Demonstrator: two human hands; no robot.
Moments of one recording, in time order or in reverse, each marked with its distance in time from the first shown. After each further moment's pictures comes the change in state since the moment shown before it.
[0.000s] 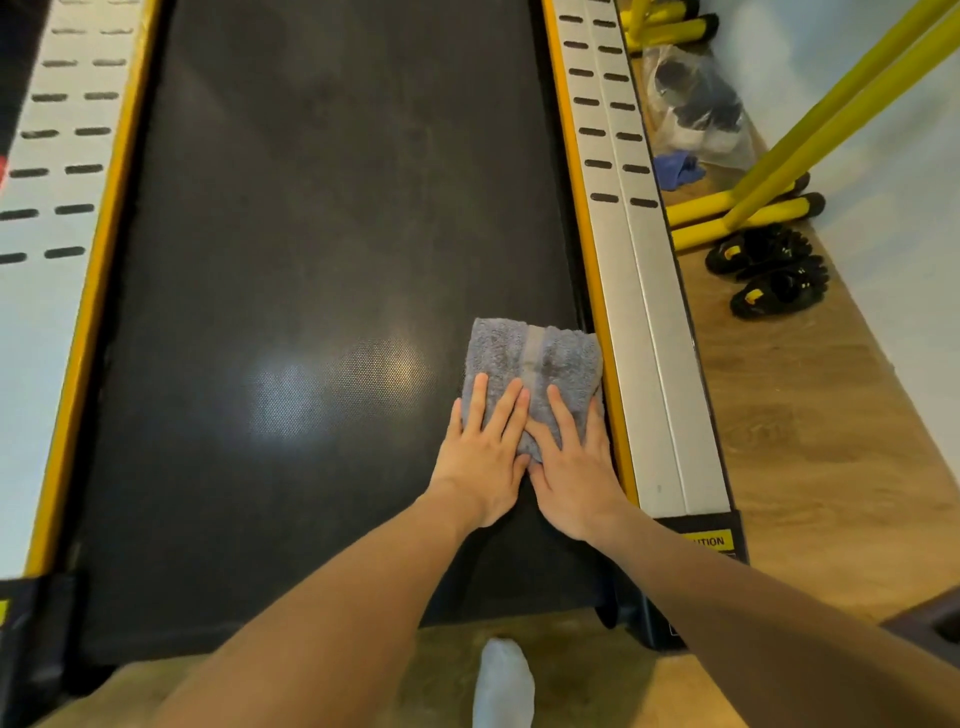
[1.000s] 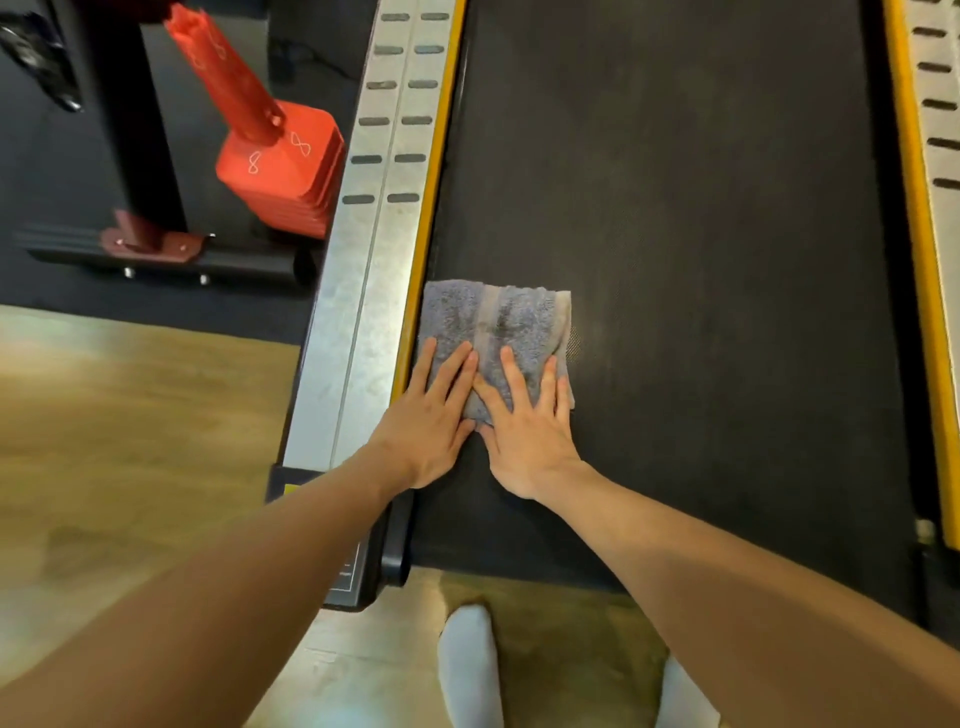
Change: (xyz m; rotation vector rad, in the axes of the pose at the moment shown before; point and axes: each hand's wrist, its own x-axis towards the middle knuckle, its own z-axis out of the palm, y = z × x) left_hand -0.215 -0.333 0.002 0.122 0.142 -0.149; right_hand 0.038 -0.373 0.016 0.014 -0.085 -0.310
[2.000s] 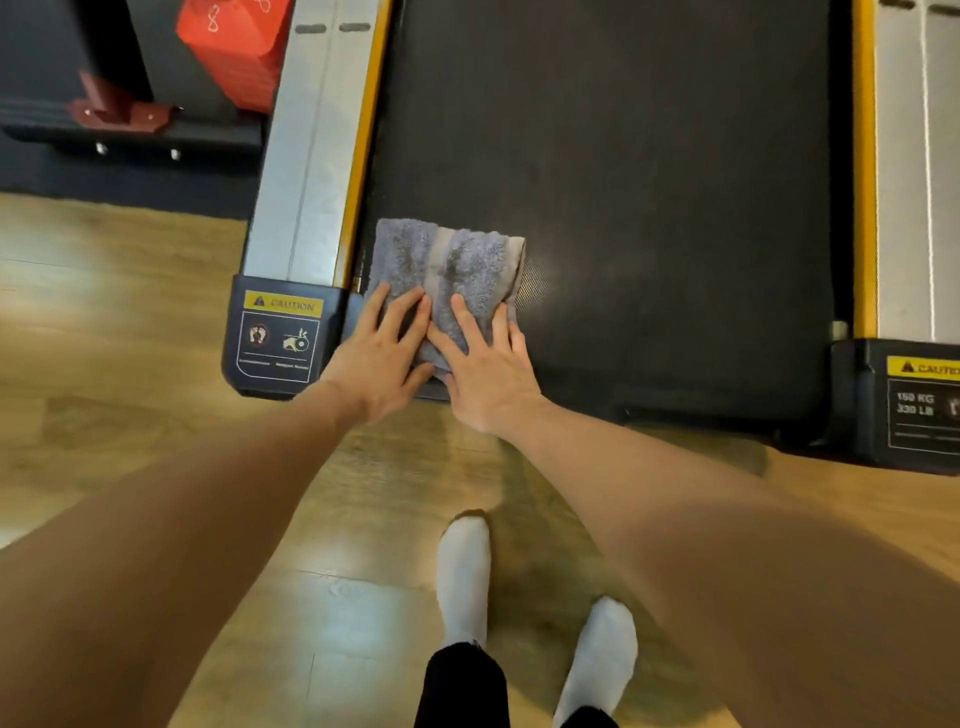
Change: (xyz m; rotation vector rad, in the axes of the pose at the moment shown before) left_hand -0.124 0.090 0.031 0.074 -0.088 -0.030; right_hand -0.142 -0.002 0.073 -0.042 0.000 -0.114
